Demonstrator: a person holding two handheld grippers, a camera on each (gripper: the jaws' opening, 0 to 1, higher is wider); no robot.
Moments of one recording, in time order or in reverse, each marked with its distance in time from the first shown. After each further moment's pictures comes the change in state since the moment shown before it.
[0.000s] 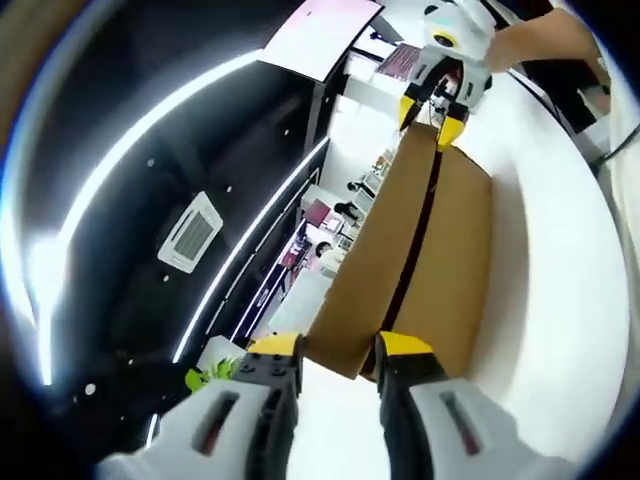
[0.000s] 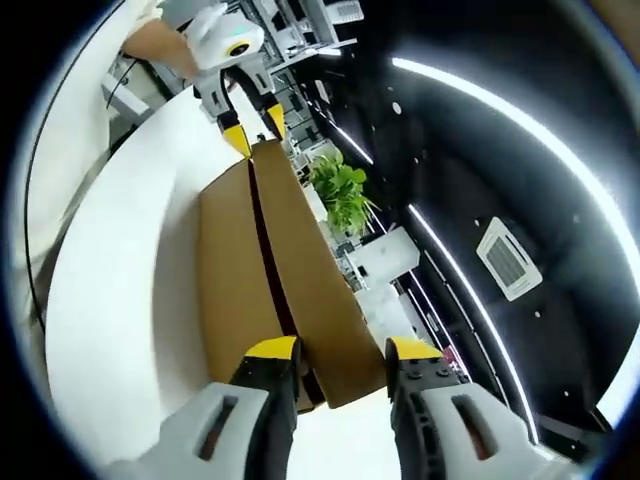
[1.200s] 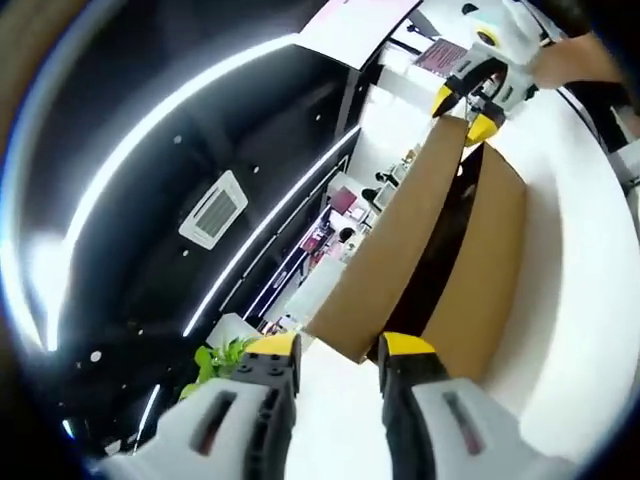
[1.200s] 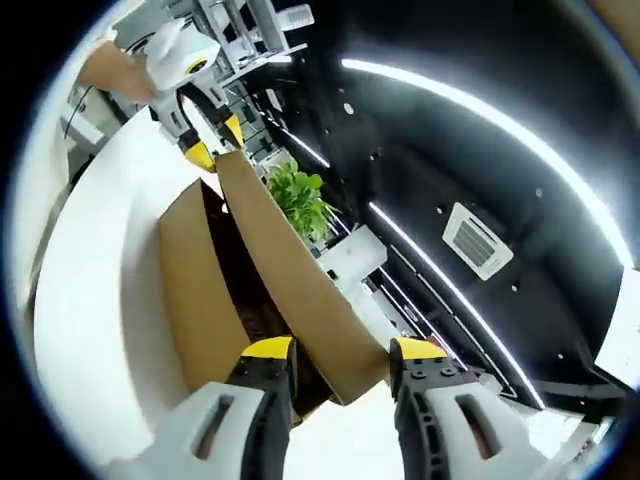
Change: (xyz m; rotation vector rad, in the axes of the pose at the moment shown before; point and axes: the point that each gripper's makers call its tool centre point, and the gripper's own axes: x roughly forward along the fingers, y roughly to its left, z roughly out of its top) left arm 0.002 0.020 -0.008 -0.082 0.055 0.100; right arm 0.001 -0.020 0.004 0.149 -0.020 -0.160
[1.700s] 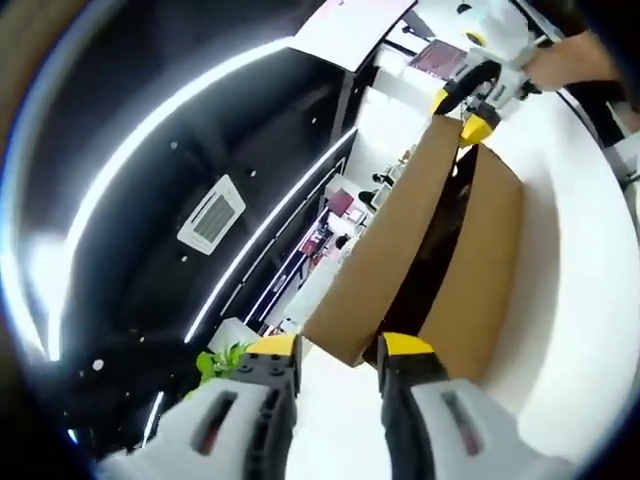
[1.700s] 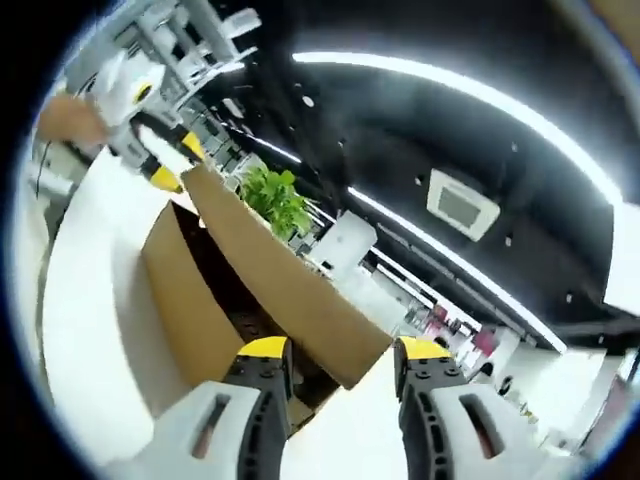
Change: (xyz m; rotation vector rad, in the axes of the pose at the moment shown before) left arm 0.000 -0.006 0.000 0.046 -0.006 -0.007; right arm -0.001 -0.003 -0.031 0.321 0.127 -0.037
